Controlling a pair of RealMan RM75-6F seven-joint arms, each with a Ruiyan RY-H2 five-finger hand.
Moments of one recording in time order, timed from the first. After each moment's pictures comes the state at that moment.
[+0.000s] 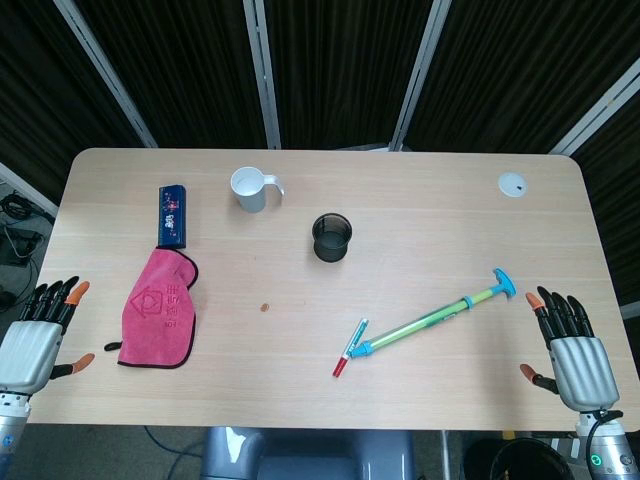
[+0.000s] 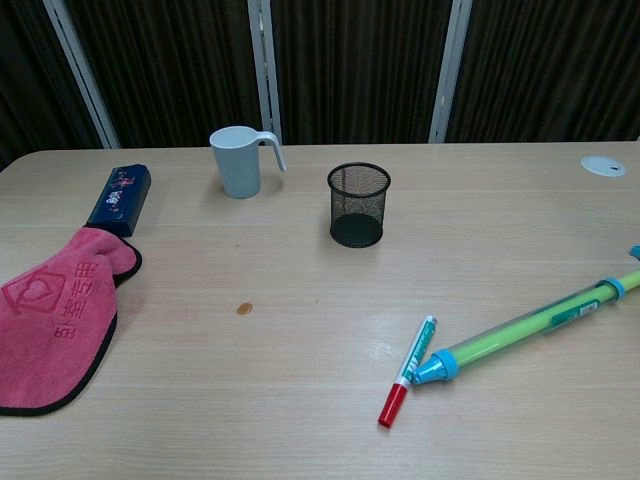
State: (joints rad) left arm -0.13 -1.14 0.00 -1.64 1.52 1.43 0.15; right arm 0.07 -1.16 0.03 -1.60 -1.58 1.51 -0.09
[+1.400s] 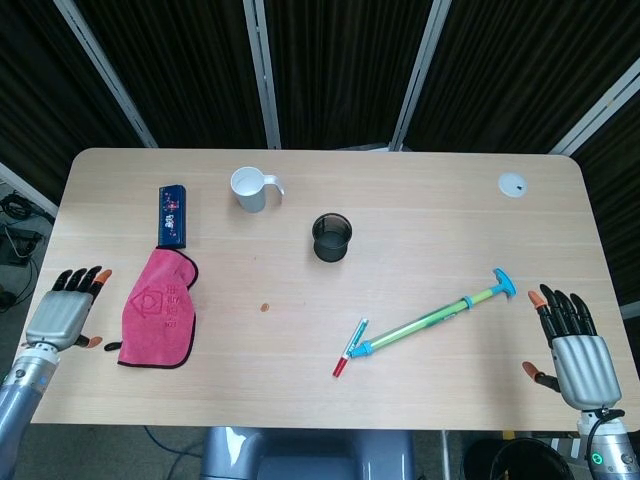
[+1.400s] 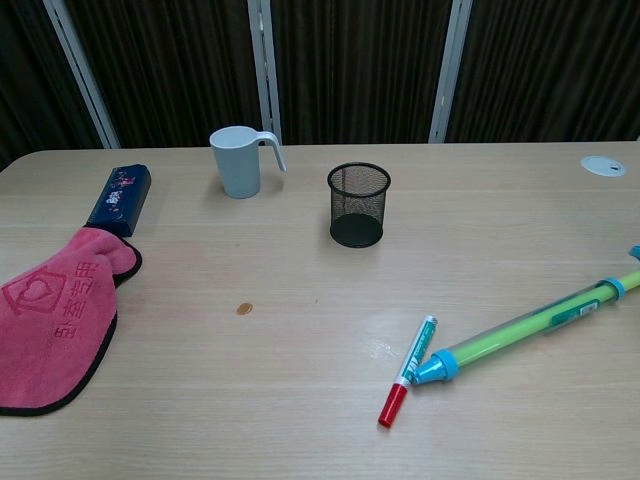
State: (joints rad) left arm -0.38 -1.16 -0.08 -1.59 1.09 0.97 0.44; right arm 0.08 -1.17 0.04 -1.59 -1.59 1.52 -0.10
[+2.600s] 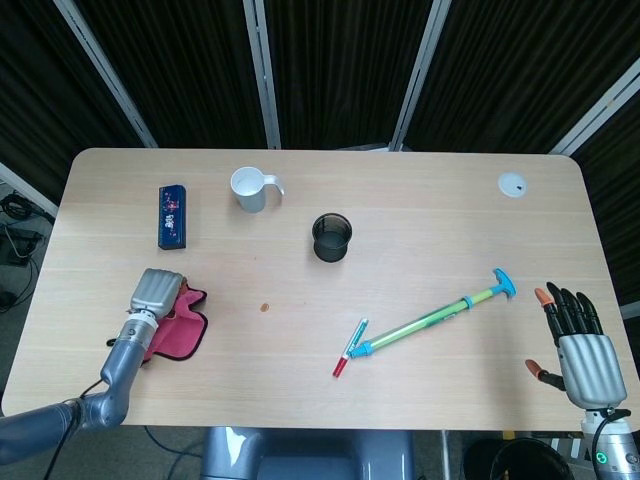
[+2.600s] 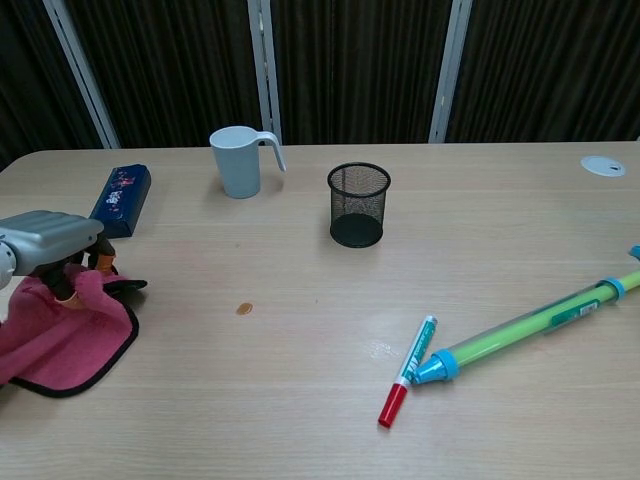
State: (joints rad) left arm -0.65 -1.62 -0.10 -1.23 0.89 0.90 0.57; right arm 0.07 -1.17 0.05 -1.58 -1.57 1.53 -0.06
